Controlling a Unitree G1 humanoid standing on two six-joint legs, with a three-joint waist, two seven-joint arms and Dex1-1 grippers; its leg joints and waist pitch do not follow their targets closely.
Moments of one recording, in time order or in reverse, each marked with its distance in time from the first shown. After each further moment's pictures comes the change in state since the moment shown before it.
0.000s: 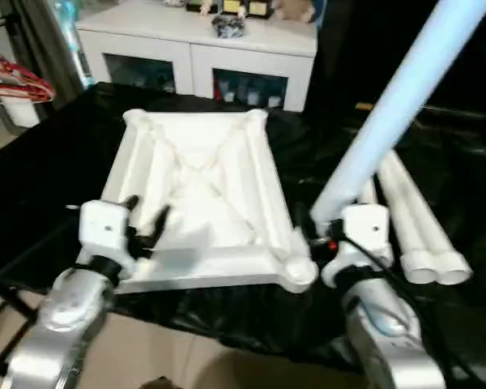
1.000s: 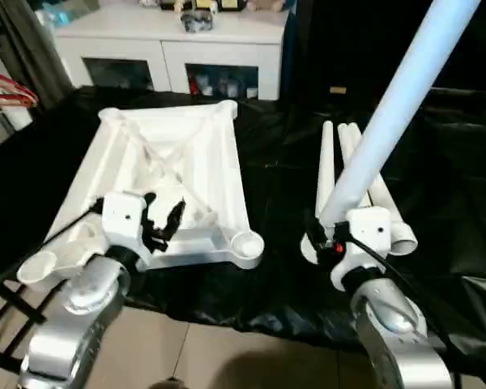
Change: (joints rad) left arm -0.105 -0.014 0.028 0.068 -0.012 0.068 -0.023; right arm -0.035 -0.033 0.011 0.068 -0.004 0.013 0.054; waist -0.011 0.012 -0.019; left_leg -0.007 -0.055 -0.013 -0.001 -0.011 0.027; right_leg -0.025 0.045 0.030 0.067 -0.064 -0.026
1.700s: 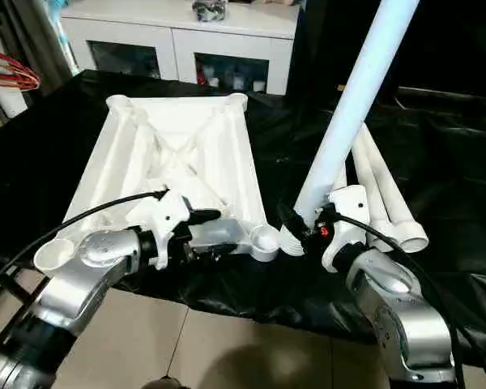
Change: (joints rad) left arm -0.375 0.194 -0.184 0.524 -0.119 -0.127 -0.748; right arm -0.168 -0.101 -0.017 0.181 0.128 0.063 0.227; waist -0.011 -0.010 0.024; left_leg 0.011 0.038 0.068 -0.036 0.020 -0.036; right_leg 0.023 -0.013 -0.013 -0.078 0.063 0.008
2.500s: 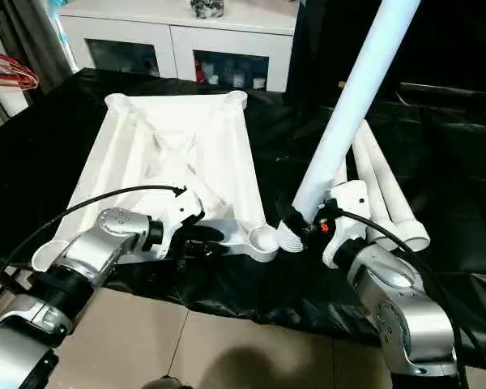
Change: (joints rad) left arm -0.198 -0.006 -0.046 0.380 0.067 -0.028 -0.158; right arm -0.015 -0.012 -0.002 0.000 0.021 0.002 0.027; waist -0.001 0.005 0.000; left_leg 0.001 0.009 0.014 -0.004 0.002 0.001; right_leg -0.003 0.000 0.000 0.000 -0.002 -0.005
